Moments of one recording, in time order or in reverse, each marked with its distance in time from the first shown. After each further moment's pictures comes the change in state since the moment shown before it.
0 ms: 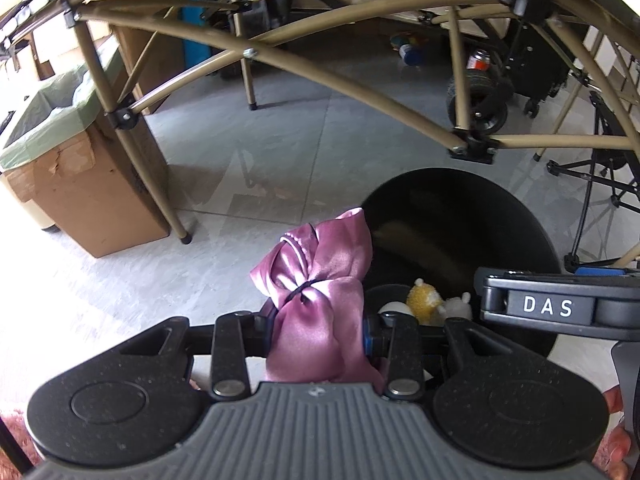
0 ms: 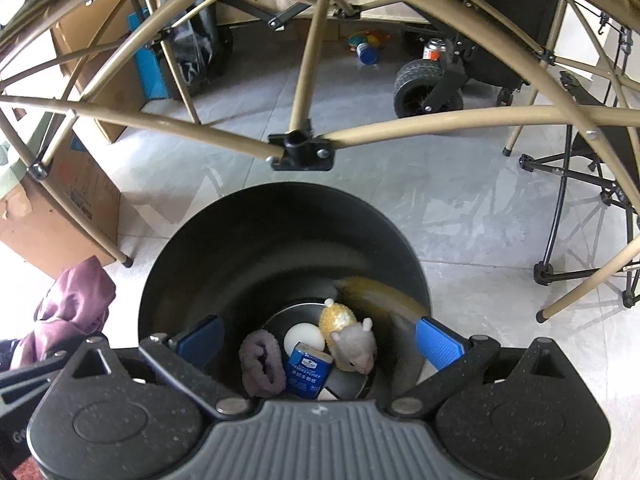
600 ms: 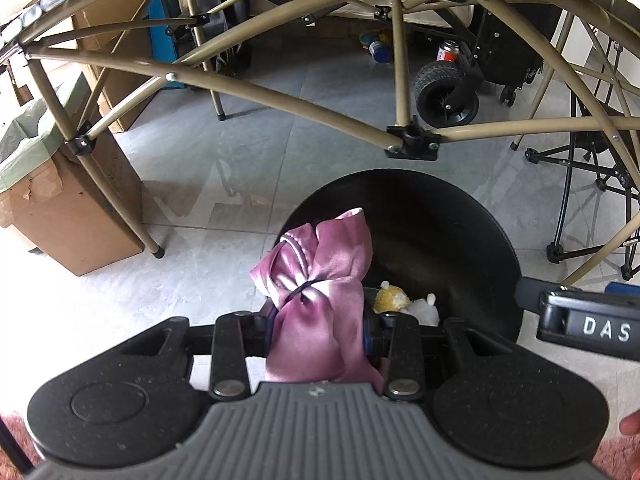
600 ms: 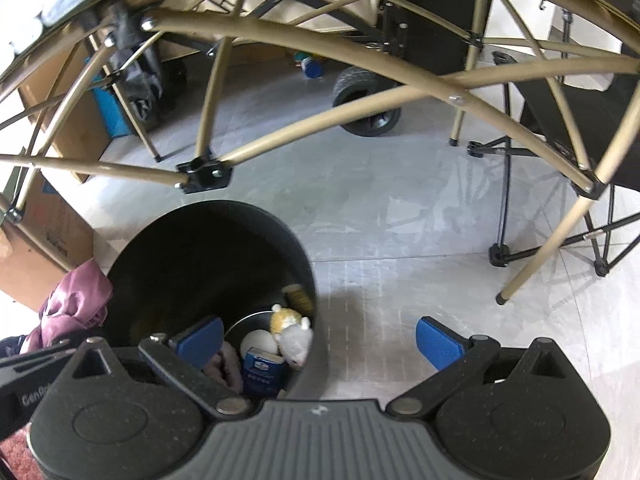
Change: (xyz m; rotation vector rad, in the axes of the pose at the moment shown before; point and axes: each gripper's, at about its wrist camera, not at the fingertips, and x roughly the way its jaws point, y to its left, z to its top) left arm 0.002 -0.052 0.006 0.061 -0.005 -0.016; right arm -0.025 -0.074 -0.017 0.126 -0.046 -0.043
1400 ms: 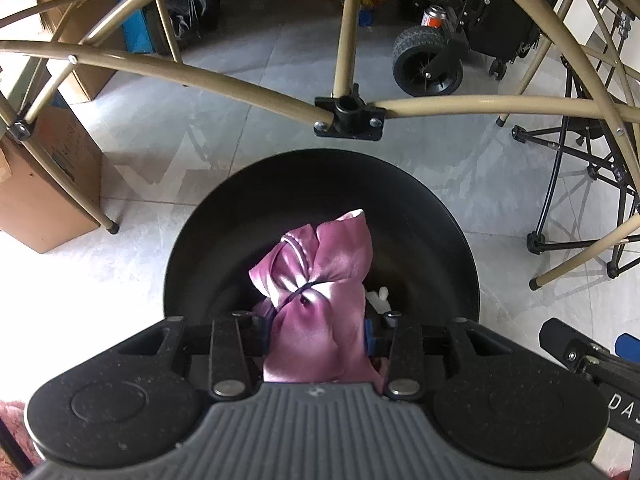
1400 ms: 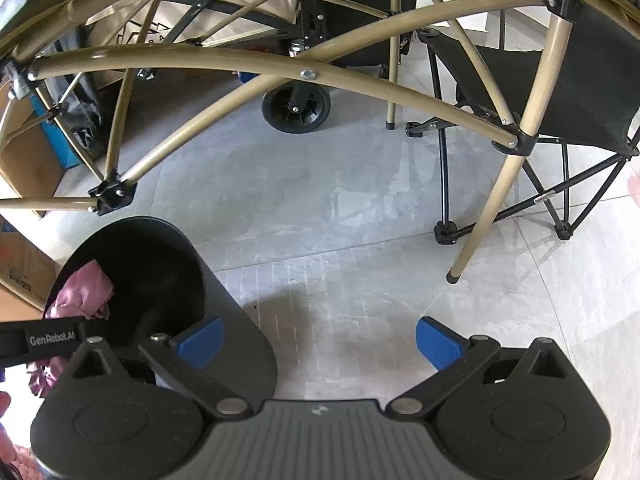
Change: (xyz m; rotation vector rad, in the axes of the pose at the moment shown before) left arm 0.041 -0.044 0.020 -0.026 0.130 -0.049; right arm 0.006 -0.061 -0.008 0.128 -0.004 -0.076
